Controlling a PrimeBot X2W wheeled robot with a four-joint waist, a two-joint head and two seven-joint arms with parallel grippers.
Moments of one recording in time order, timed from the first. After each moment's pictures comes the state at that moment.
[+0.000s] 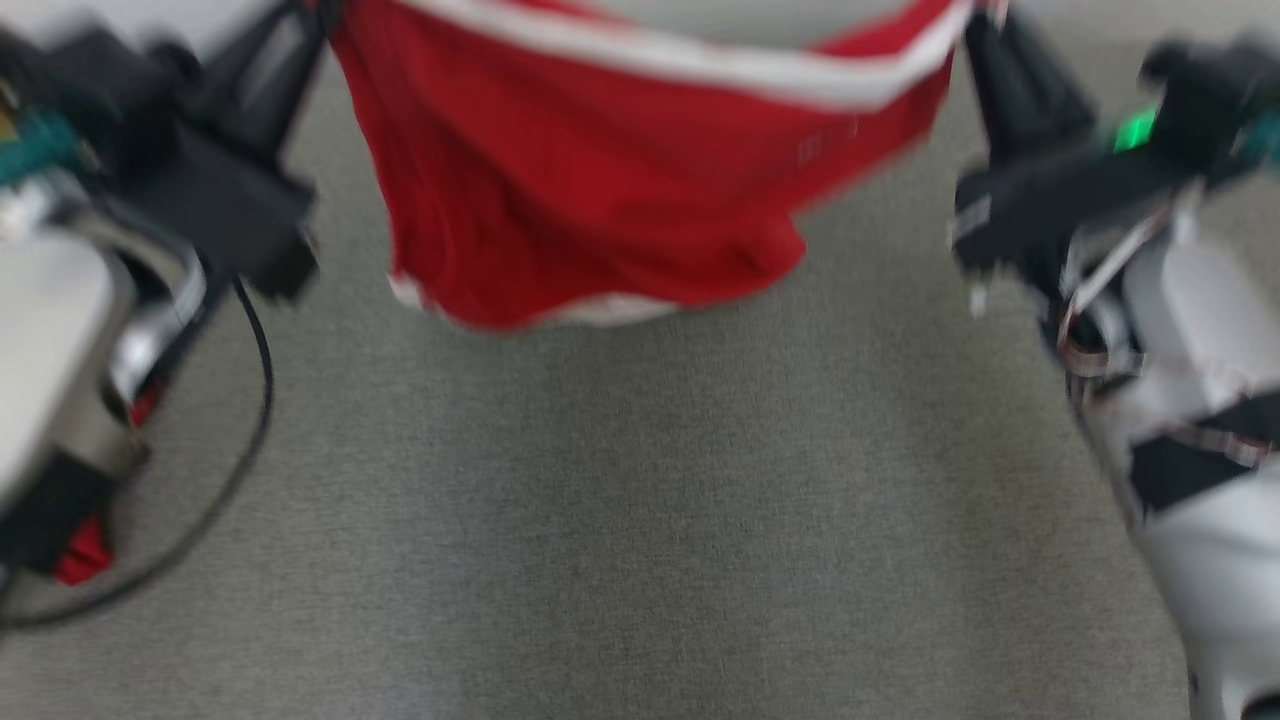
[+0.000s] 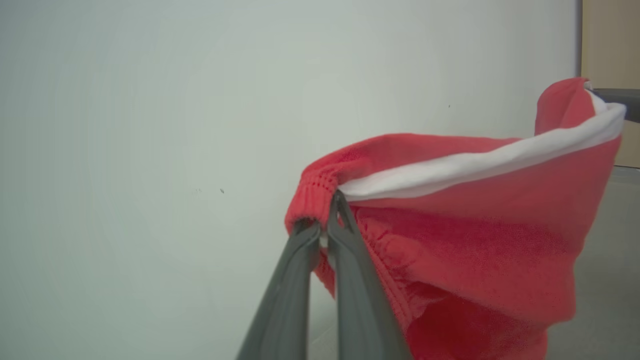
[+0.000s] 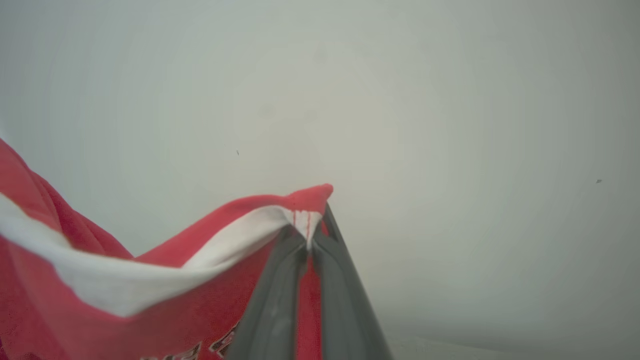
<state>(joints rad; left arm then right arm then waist) -1.06 0.60 -0.68 0.27 -0.60 -0.13 -0.13 -0.87 -0.36 0.31 0.32 0.48 0.13 -0.06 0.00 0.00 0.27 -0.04</state>
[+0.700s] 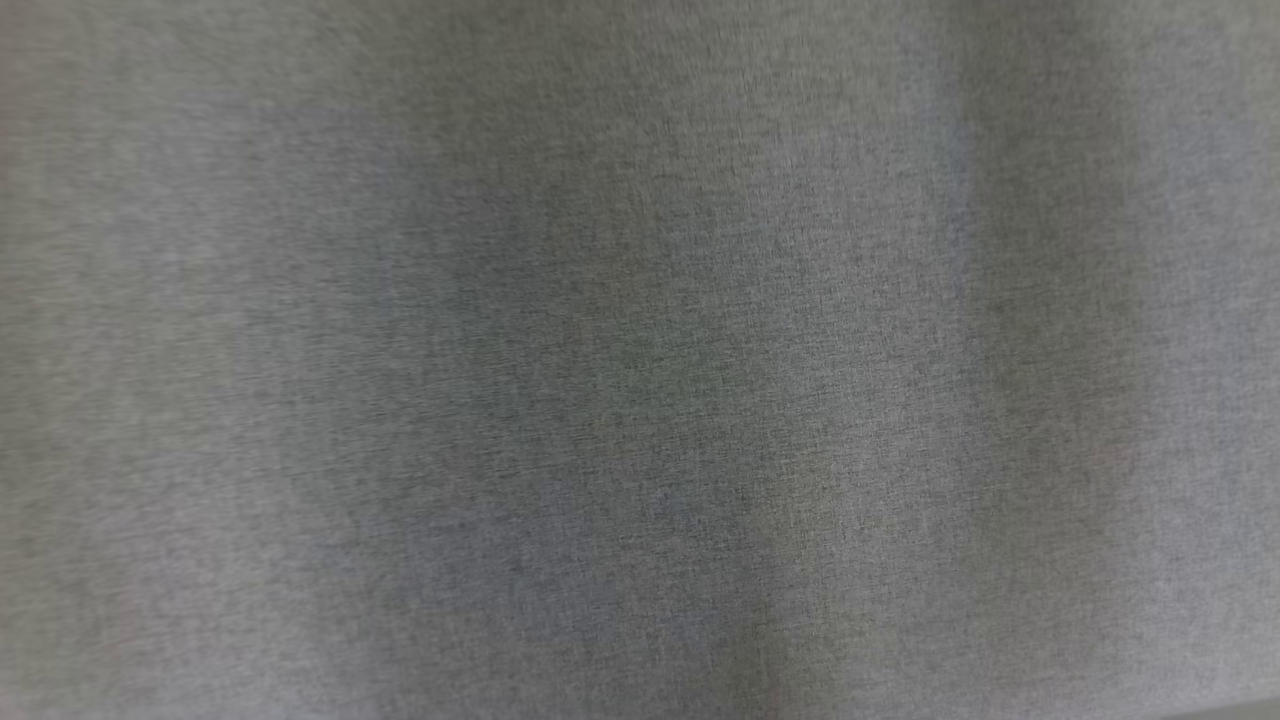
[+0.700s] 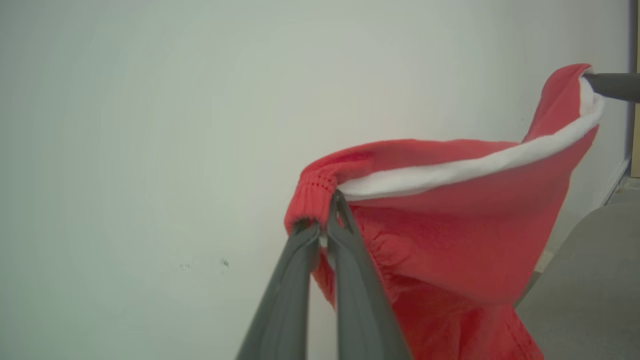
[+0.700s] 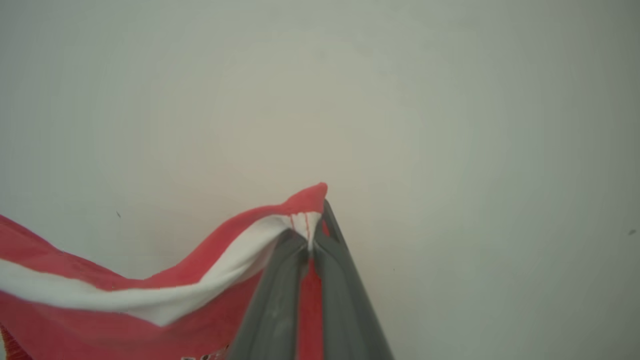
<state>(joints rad) -1.90 0.60 -0.99 0.59 -0.81 -0.13 -0.15 -1.73 -0.29 0.34 0.77 0.57 0.13 -0.01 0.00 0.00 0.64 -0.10</state>
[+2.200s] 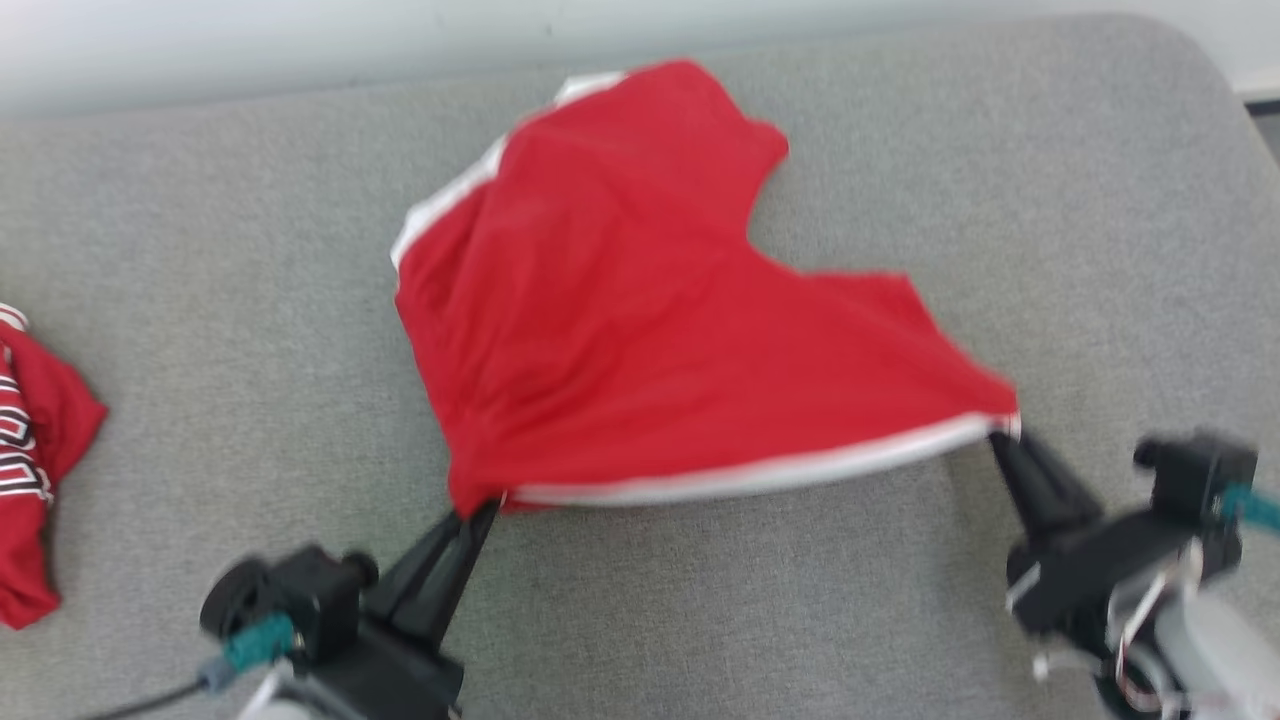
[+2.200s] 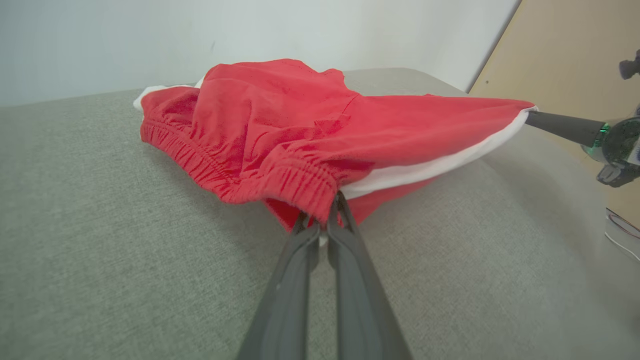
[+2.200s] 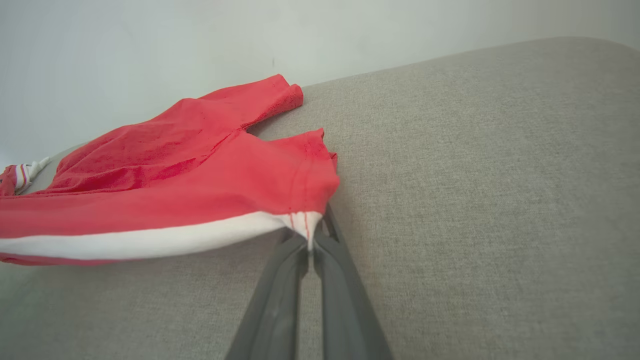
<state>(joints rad) -0.43 0.61 -0.84 0.07 -0.79 0.03 -0.26 -0.27 -0.53 0.31 0.22 0.75 0.13 -0.09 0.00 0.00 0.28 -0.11</state>
